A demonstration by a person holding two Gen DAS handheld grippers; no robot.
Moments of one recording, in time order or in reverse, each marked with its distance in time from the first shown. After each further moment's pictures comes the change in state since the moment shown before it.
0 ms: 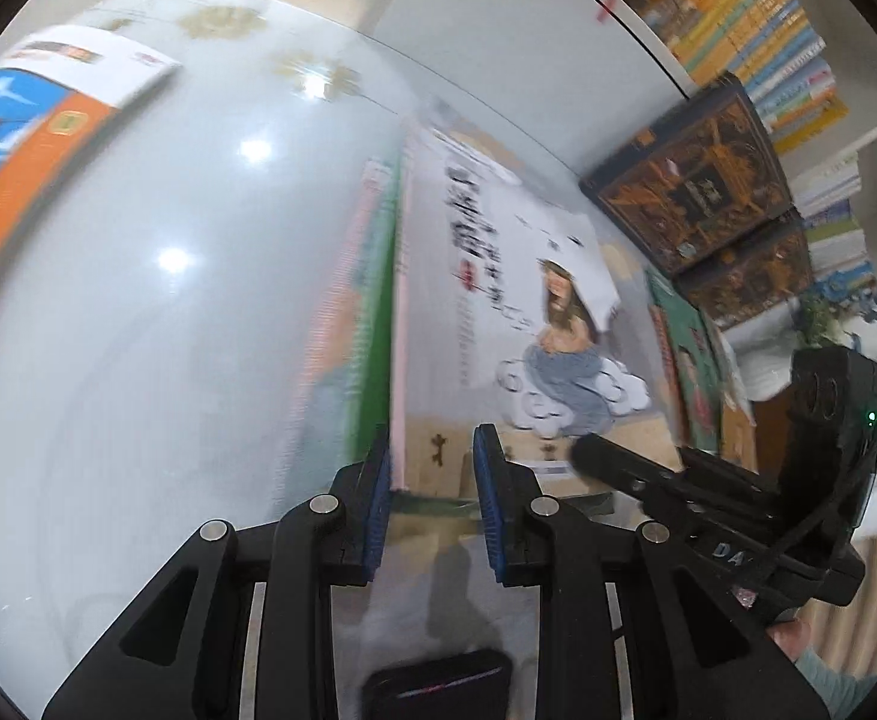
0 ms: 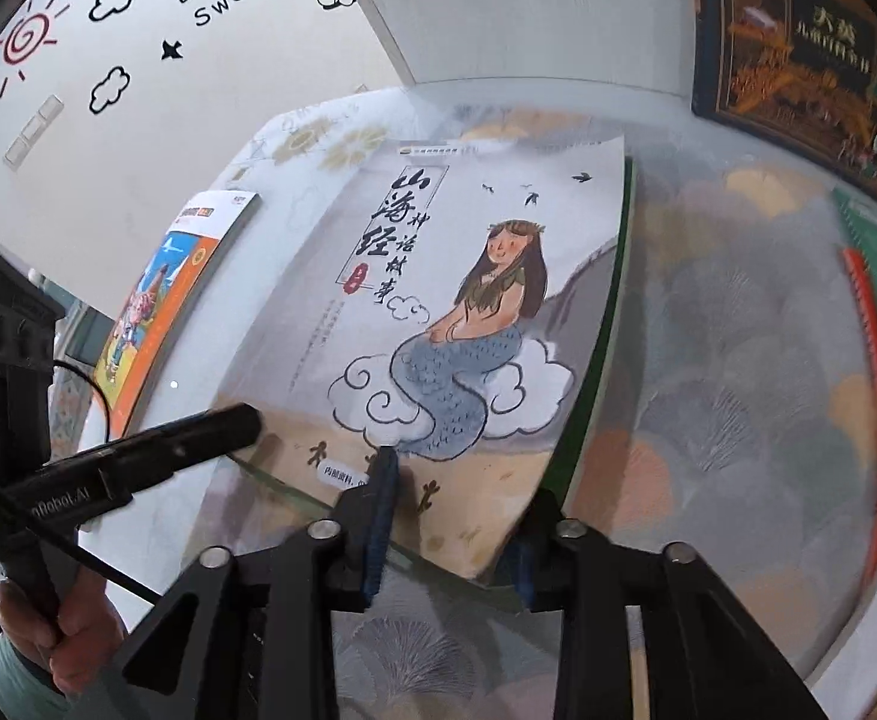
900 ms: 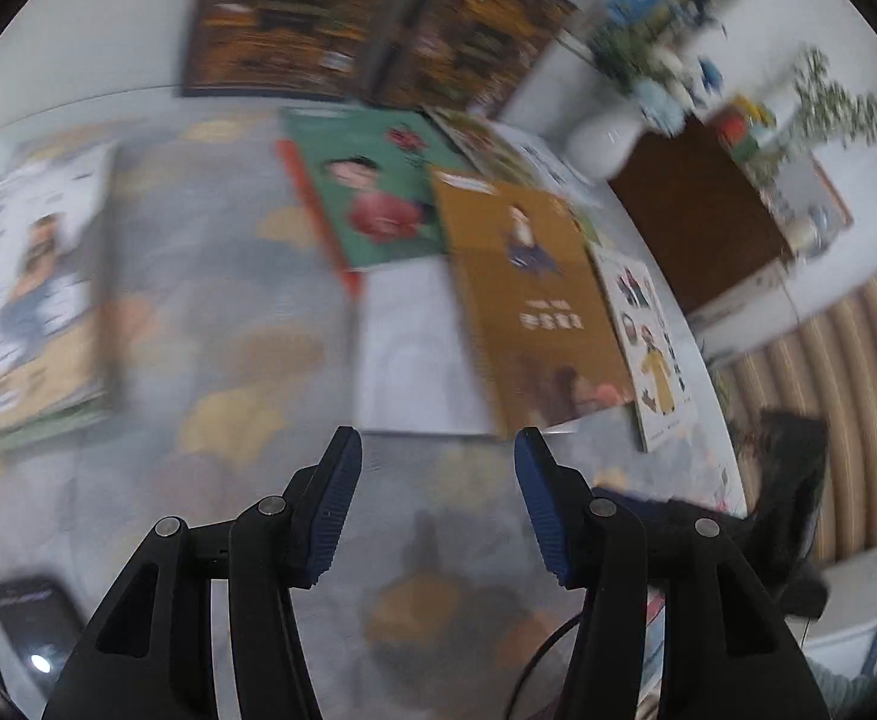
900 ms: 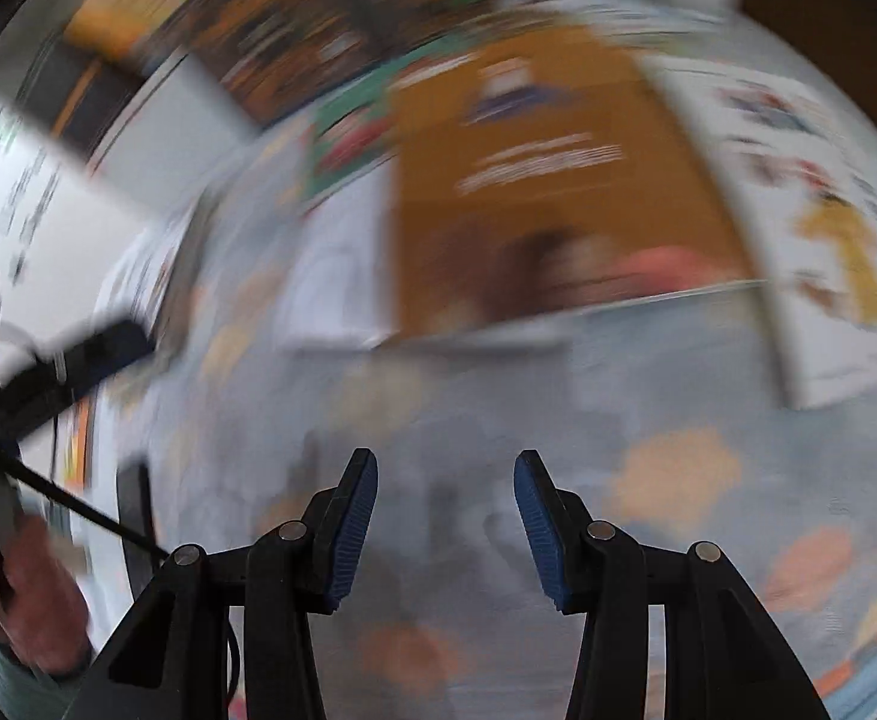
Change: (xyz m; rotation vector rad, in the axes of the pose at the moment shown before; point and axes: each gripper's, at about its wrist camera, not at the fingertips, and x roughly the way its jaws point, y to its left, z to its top) left arm 0.050 -0.266 -0.117 0.501 0.221 -0.147; right arm -0.213 -0.187 -0.259 0.690 -0.174 -0.225
